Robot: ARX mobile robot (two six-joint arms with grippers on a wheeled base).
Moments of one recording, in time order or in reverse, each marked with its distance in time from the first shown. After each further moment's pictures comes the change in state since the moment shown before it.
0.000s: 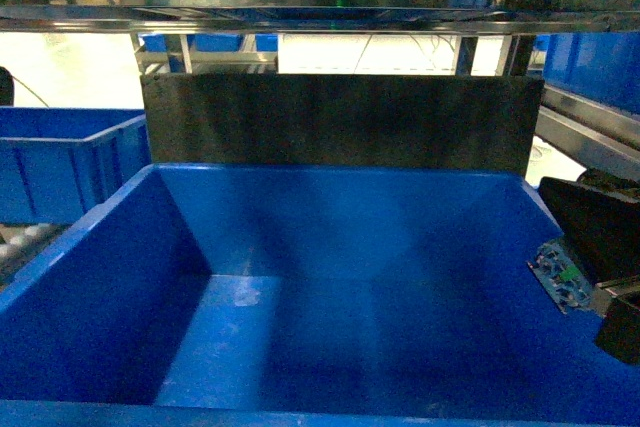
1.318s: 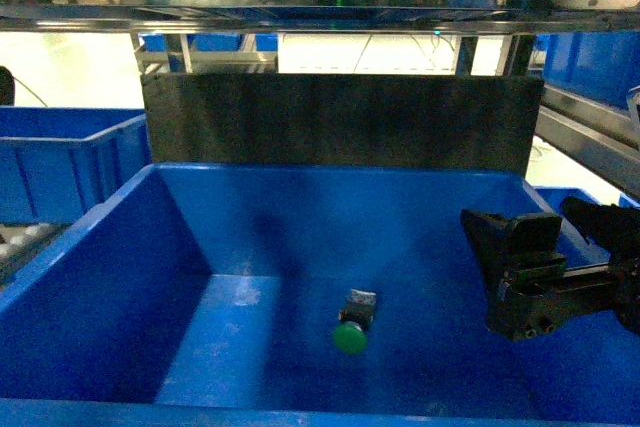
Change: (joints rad) left arm 0.000 0.000 0.000 0.000 0.000 0.000; right arm -0.034 0.282 0.125 0.064 0.001 -0.031
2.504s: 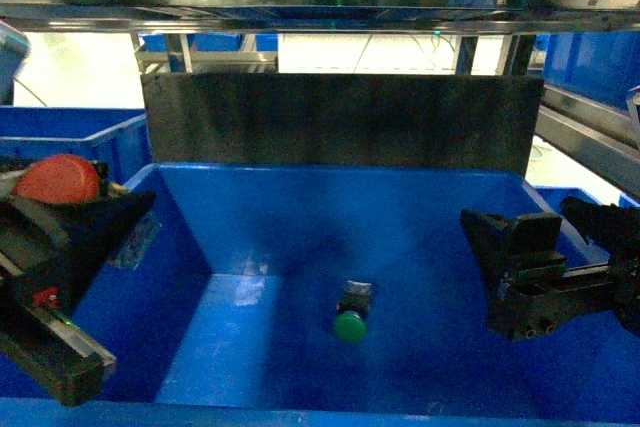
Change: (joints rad) left arm -0.213 0.537 -0.094 0.410 -0.175 0.135; right arm 0.000 0.000 0.000 0.000 -0.003 0.000
